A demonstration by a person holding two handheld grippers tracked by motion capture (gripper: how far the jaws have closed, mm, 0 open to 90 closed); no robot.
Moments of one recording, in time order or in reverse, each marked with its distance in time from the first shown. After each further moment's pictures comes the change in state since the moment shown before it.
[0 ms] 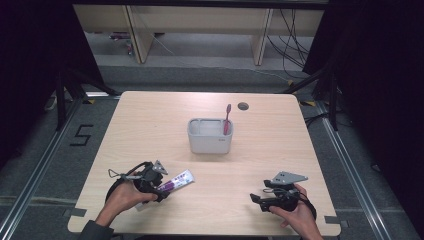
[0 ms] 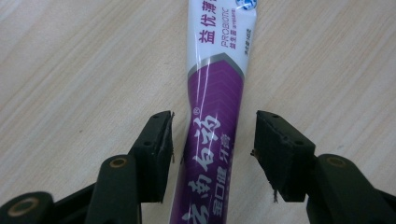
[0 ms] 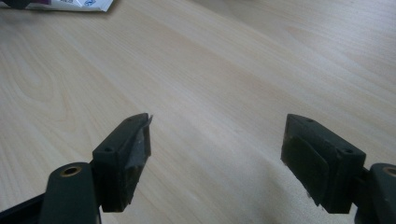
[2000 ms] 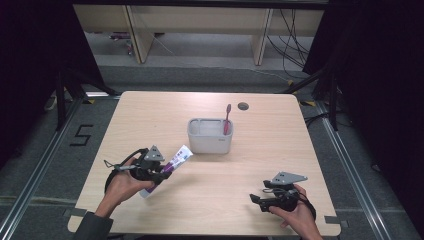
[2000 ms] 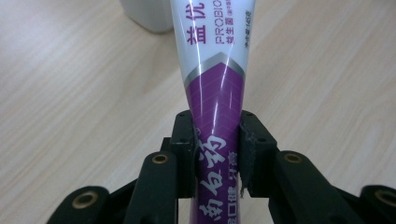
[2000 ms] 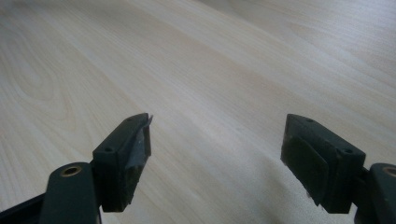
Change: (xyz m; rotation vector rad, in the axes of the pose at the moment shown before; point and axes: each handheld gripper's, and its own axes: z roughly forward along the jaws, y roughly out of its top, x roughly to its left) left arm 0.012 0.018 -0.033 -0.264 0.043 -0.003; right arm 0.000 -0.001 0.001 0.001 -0.010 0.005
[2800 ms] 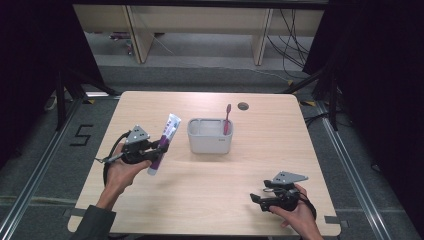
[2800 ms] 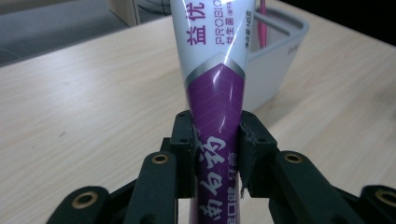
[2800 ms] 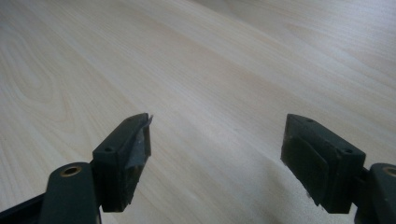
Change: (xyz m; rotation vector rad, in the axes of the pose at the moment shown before) left arm 0.030 0.019 -0.020 -0.363 0.096 -0.198; right arm -0.002 0.000 0.000 -0.004 0.003 0.005
